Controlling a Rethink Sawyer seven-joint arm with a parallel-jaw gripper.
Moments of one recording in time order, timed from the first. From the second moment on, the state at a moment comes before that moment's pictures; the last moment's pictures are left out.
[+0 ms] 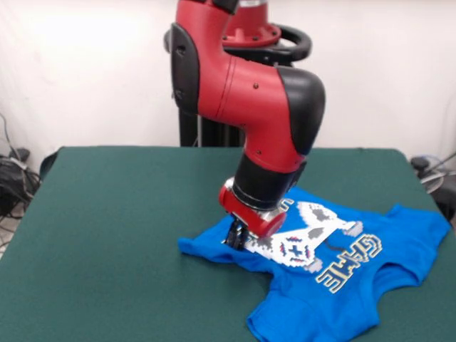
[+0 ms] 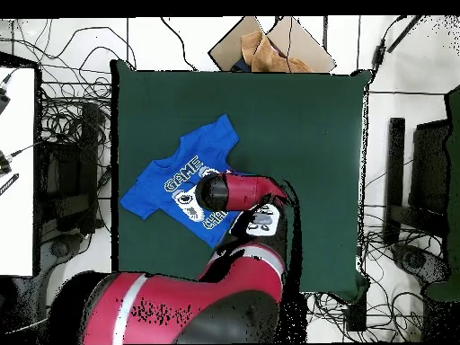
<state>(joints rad) -0.02 -0.29 -0.25 1.51 -0.09 0.33 2.49</state>
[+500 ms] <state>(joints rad) 0.17 -0.17 -0.46 1.46 -0.06 0.33 2.49</state>
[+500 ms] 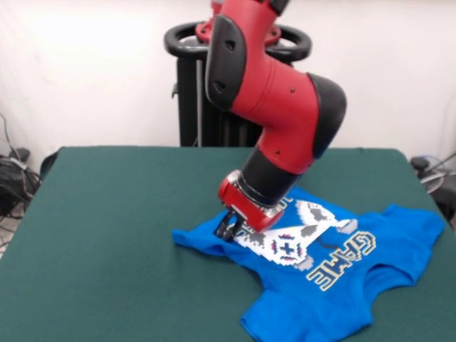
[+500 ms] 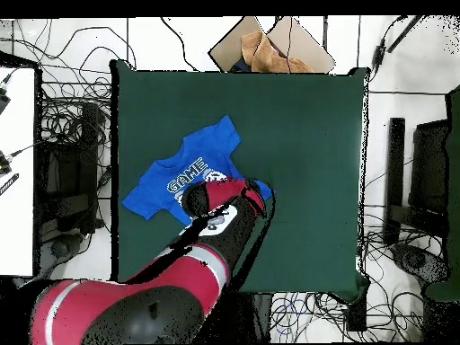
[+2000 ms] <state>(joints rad) 0.19 -0.04 -0.63 1.47 -0.02 0.19 2.49</state>
